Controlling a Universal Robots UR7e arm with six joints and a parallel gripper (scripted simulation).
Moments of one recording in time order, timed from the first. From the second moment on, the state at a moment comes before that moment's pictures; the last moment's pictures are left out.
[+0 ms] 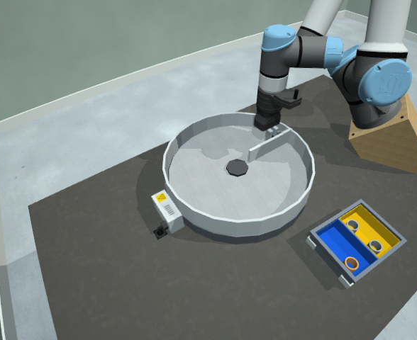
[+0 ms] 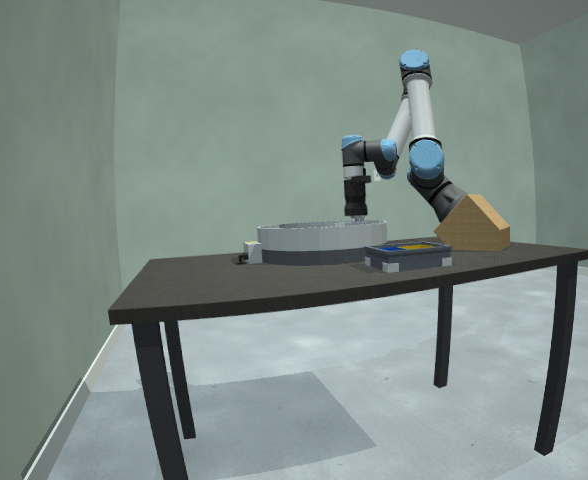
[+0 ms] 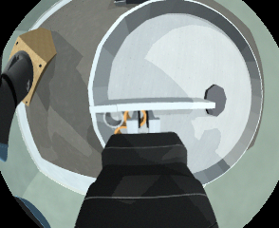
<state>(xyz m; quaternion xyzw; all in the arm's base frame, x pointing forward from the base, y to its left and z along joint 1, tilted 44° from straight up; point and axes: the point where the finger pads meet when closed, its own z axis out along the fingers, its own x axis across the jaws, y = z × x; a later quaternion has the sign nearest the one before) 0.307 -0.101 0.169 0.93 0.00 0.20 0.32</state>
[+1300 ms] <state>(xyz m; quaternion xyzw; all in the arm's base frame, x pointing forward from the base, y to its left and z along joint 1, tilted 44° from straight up) 0.304 -0.096 0.175 0.93 0.00 0.20 0.32</state>
